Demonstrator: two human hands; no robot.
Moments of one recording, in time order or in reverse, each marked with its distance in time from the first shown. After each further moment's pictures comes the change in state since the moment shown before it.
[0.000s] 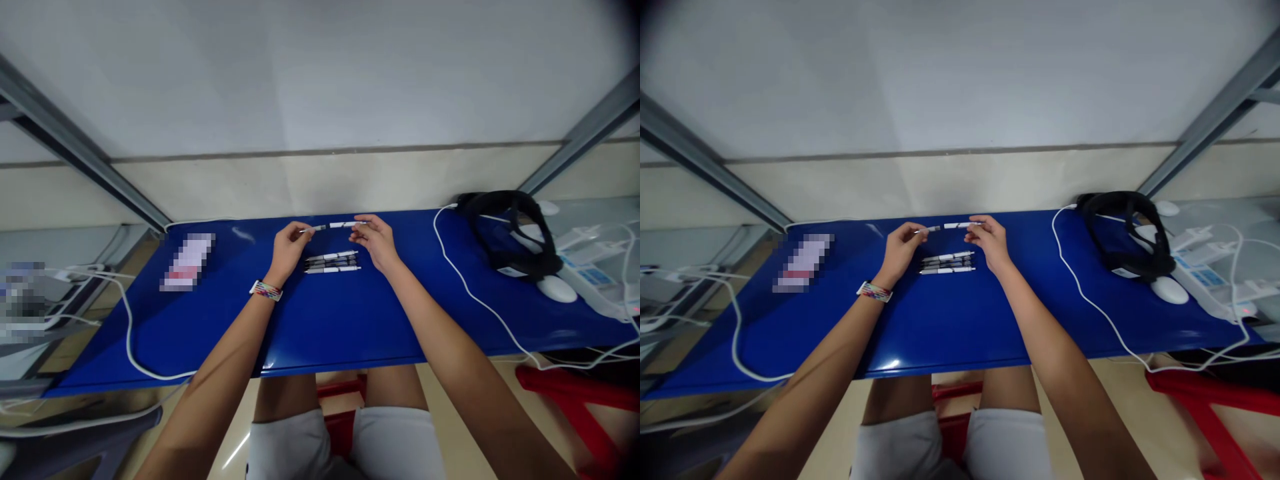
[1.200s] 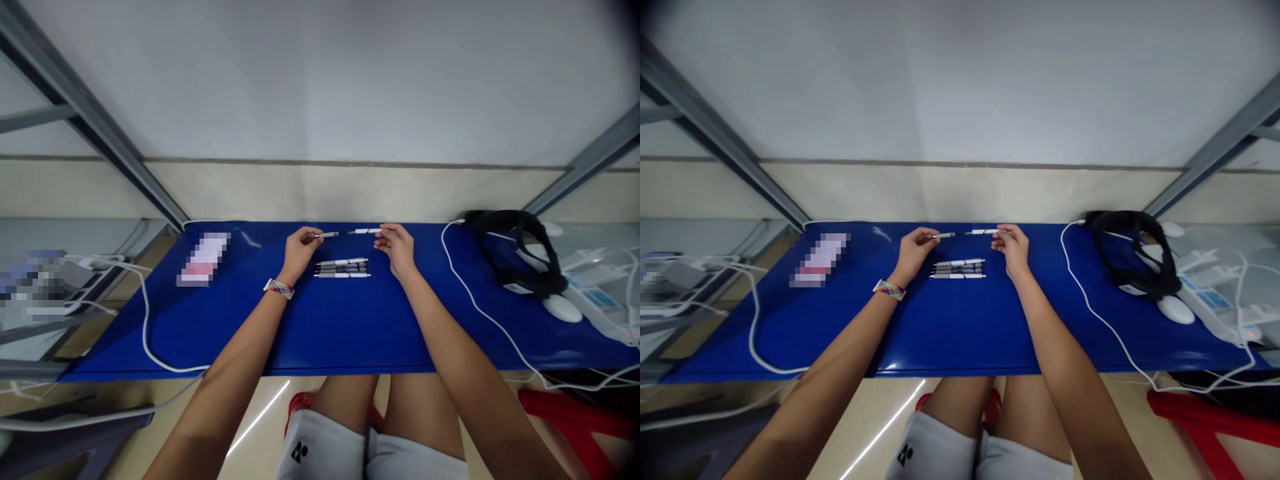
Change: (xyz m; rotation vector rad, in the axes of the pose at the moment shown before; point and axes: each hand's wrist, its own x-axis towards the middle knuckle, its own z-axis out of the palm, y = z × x) left_hand 0.006 -0.021 -0.002 -0.106 0.069 -0.049; right_hand 0.015 0.002 -0.026 -0.061 0.187 -0.050
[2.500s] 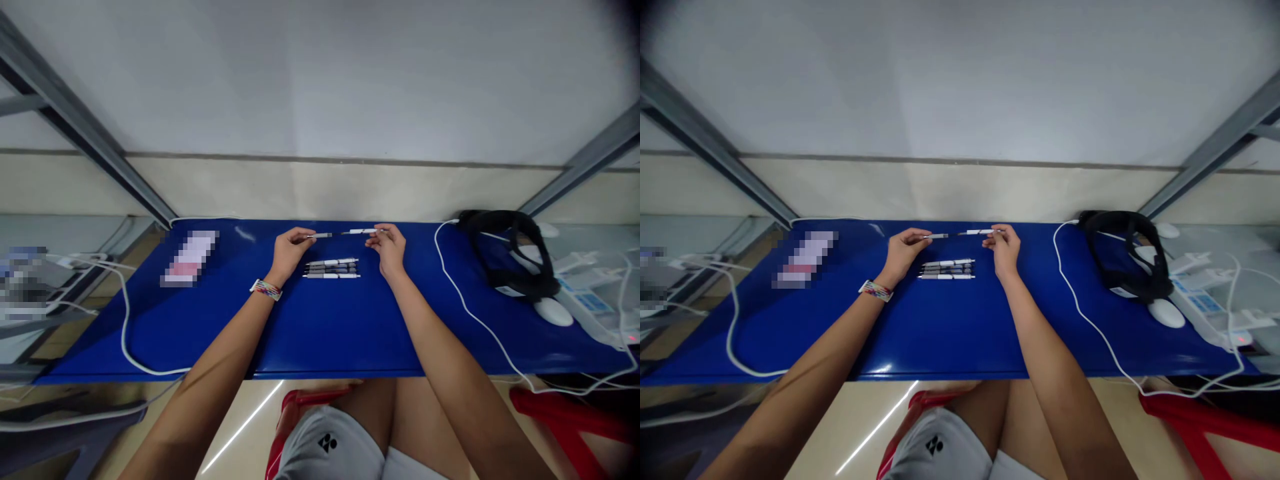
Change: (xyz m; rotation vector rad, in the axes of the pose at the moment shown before) left_hand -0.002 -0.002 0.001 0.011 0.008 -0.031; right_hand 0.008 0.017 0.001 0.004 0.053 -0.101
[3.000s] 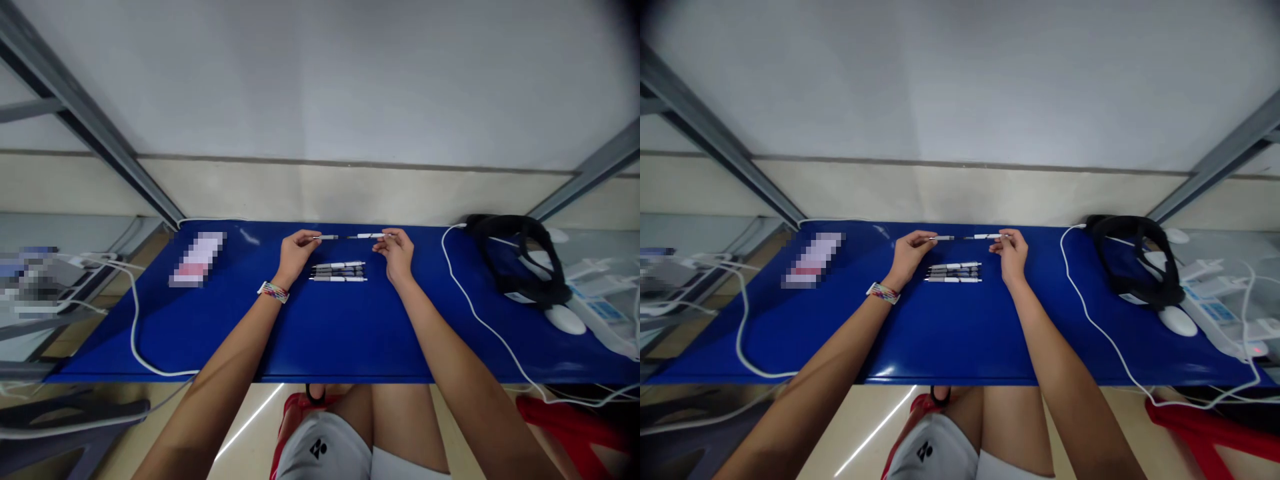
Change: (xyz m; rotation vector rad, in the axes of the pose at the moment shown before) left_hand -0.001 0.002 0.000 -0.007 -0.003 -0.004; right_hand -0.004 0.002 -0.004 -0.026 0.003 -0.027
